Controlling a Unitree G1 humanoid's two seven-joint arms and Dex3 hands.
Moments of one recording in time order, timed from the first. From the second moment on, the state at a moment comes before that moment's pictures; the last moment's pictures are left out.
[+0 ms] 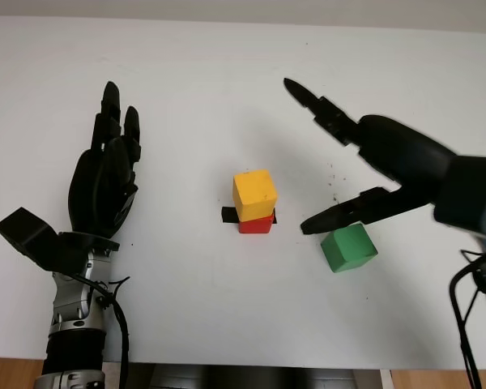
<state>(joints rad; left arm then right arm) -0.33 0.19 0.24 0.27 -0.36 -0.31 -0.43 -0.33 -0.77 -0.16 -0.55 -0.07 0.37 0.68</state>
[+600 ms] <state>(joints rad) -0.33 0.19 0.24 0.26 -0.36 -0.30 -0.42 0.03 -0.92 -0.36 -0.68 -0.25 0.18 0.75</state>
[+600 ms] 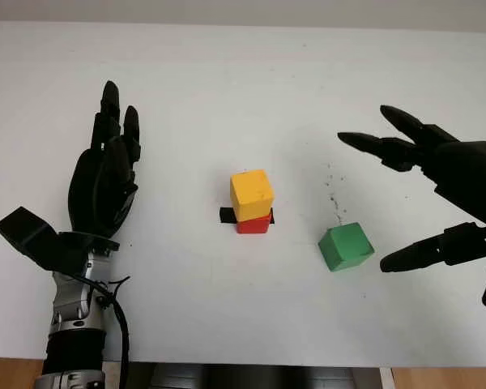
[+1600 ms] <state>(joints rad) -0.33 0.19 0.24 0.25 -0.37 -0.30 -0.43 0.05 -0.81 -0.13 -0.44 -0.50 -0.10 0.50</state>
